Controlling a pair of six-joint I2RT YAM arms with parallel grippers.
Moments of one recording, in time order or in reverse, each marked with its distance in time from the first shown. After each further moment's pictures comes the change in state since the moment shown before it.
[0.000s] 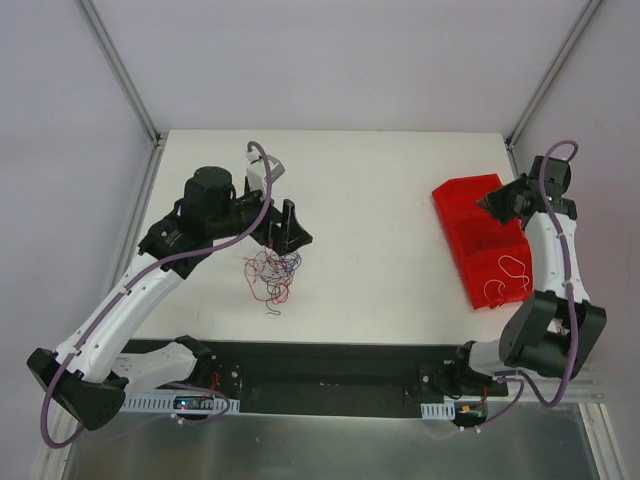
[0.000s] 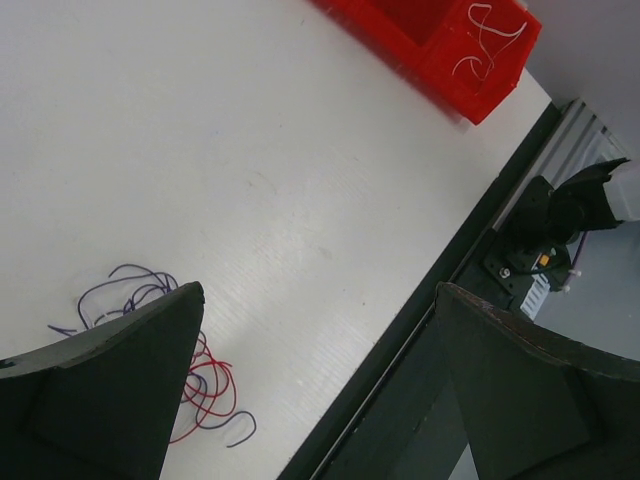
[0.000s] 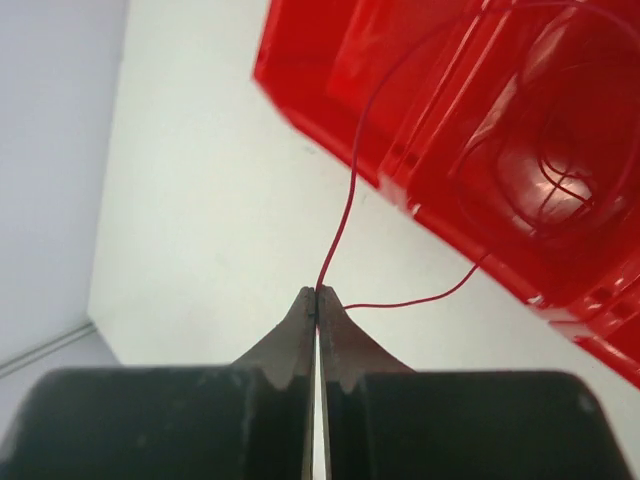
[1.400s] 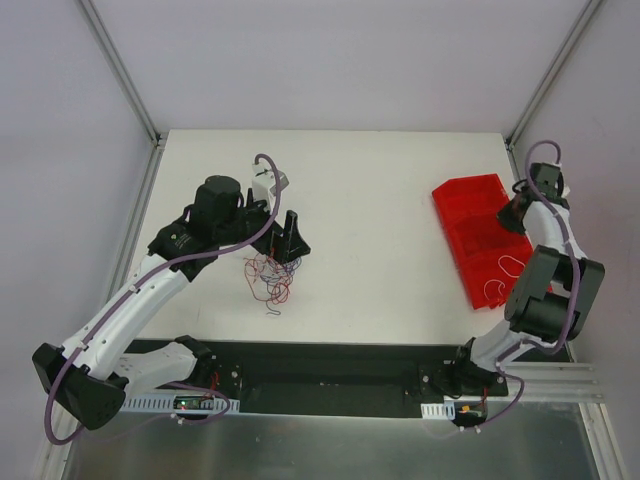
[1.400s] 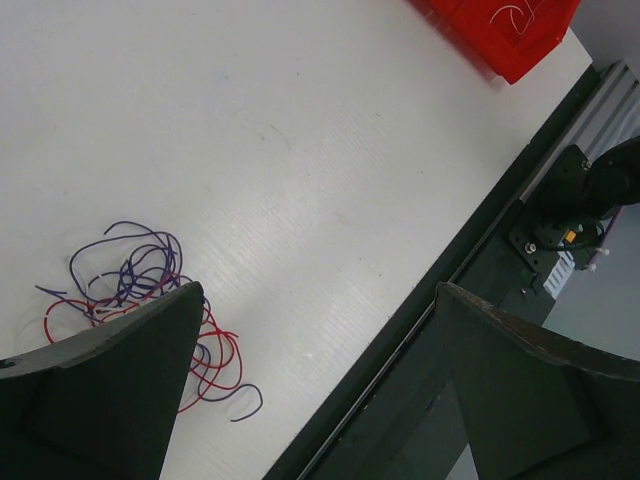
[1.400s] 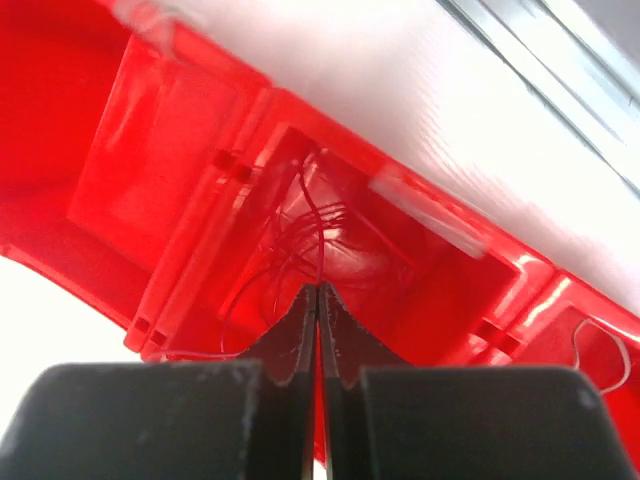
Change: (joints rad) left arm 0.000 0.002 -0.109 -0.006 -0.021 0.019; right arm -0.100 0.144 -0.074 0.114 0.246 -0.314
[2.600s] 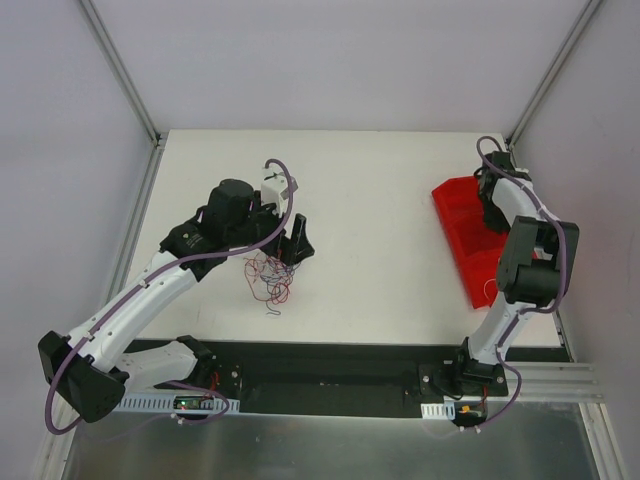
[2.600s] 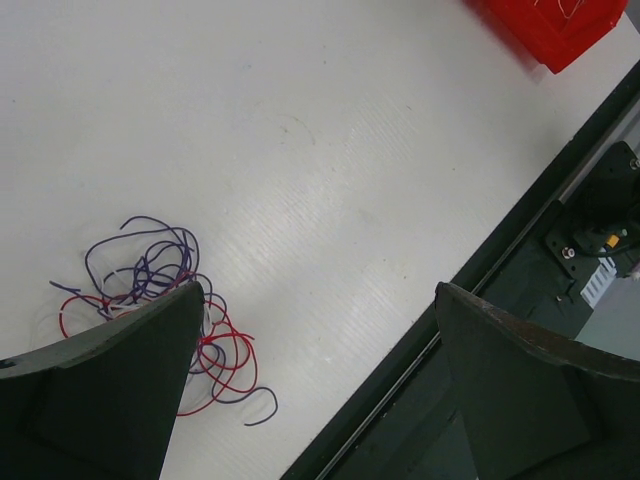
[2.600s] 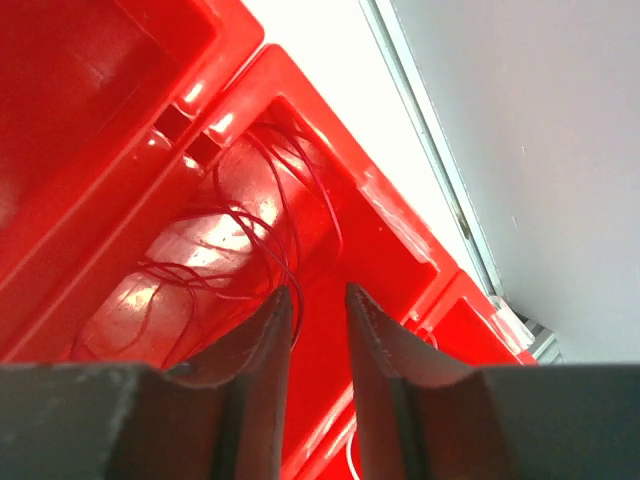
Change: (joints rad) left arm -0.058 0.036 -0.020 0.025 -0.096 0.009; right arm 0.241 0.283 0.232 -0.249 0.533 -0.323
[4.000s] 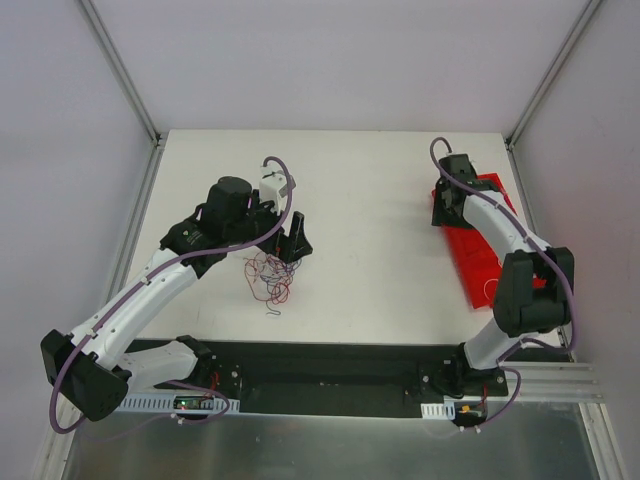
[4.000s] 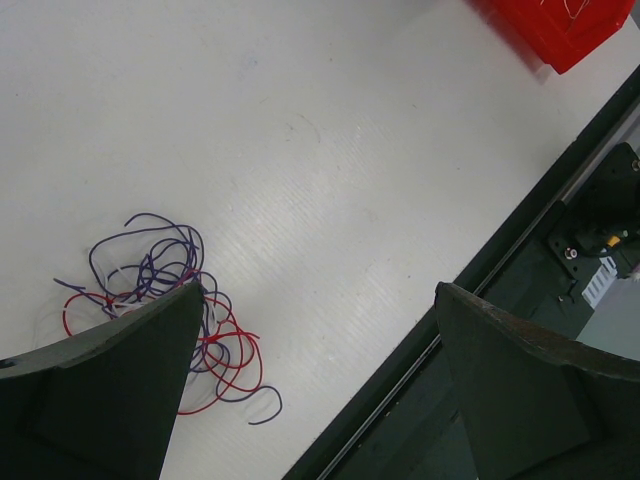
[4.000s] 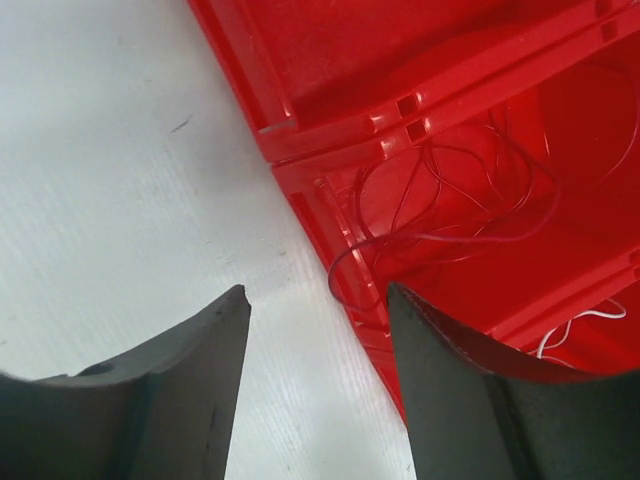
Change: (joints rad) left arm 0.033 0.014 0.000 0.000 0.021 0.009; right arm 0.287 -0.286 -0.145 0.048 -0.252 0.029
